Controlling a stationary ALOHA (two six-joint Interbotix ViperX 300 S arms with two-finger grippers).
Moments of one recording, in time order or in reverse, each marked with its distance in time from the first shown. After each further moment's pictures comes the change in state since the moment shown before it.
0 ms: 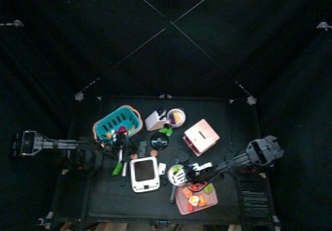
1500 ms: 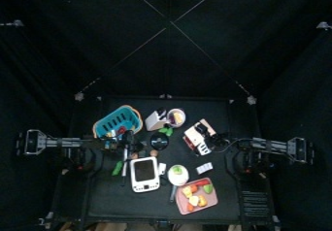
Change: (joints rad) left arm 0.026 0.005 -0.095 0.120 0.043 0.003; right arm -0.440 -0.598 0.267 0.815 -0.048 -1.088
